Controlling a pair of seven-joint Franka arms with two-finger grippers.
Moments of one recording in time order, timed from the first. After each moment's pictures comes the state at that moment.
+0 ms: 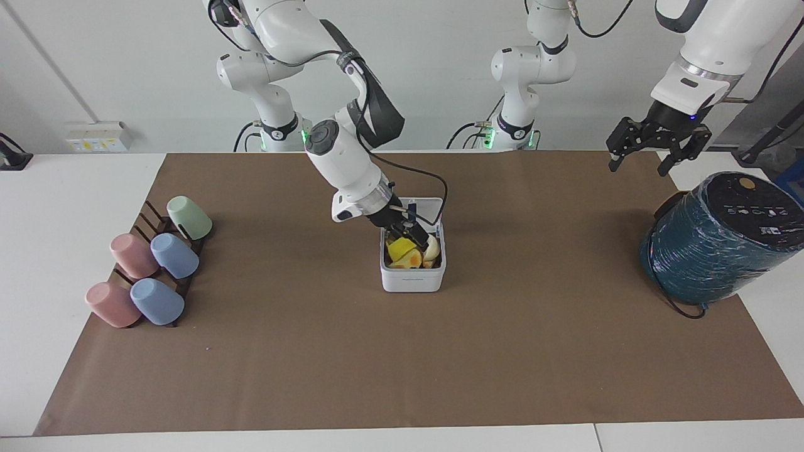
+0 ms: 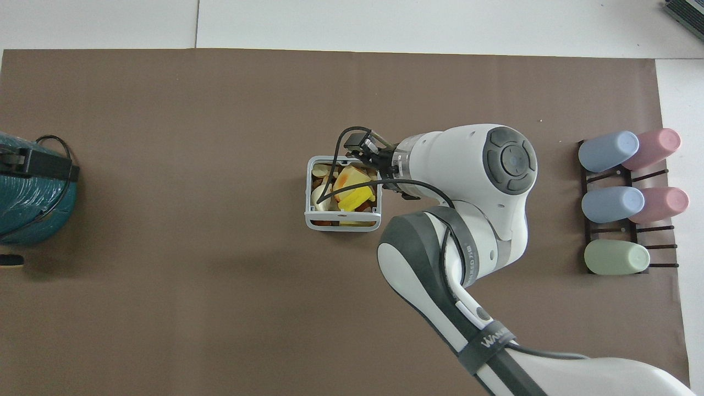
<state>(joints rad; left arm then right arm) -0.06 -0.03 0.02 -1.58 -0.04 1.60 0.15 0.42 0.24 0.05 -1.79 0.26 2.38 0.91</state>
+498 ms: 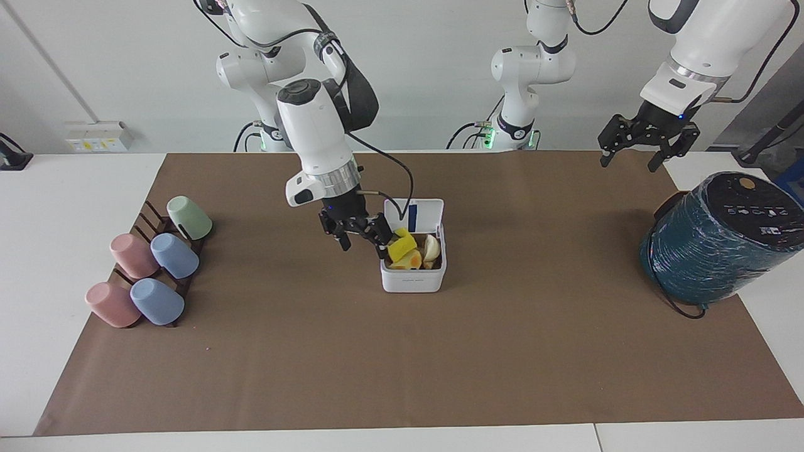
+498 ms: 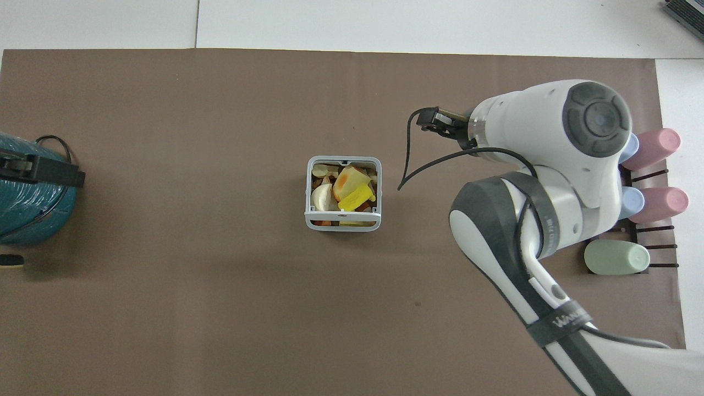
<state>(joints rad) -0.06 -0.04 0.02 -1.59 -0.04 1.59 0.15 0.23 0.20 0.04 -1.72 0.04 2.20 0.58</state>
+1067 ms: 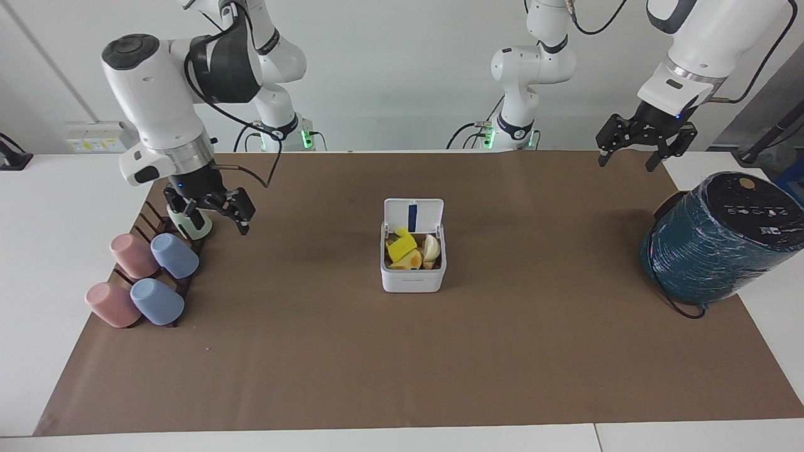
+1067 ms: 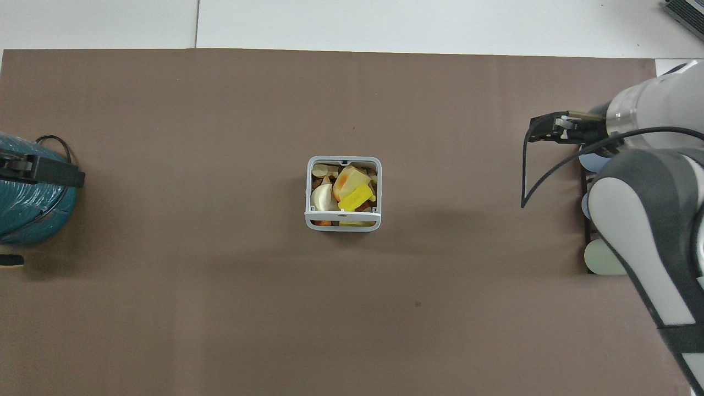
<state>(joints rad) -0.06 -0.04 0.02 -1.59 -0.04 1.59 0.15 0.05 0.04 -0.04 -1.71 0.00 1.87 0.21</state>
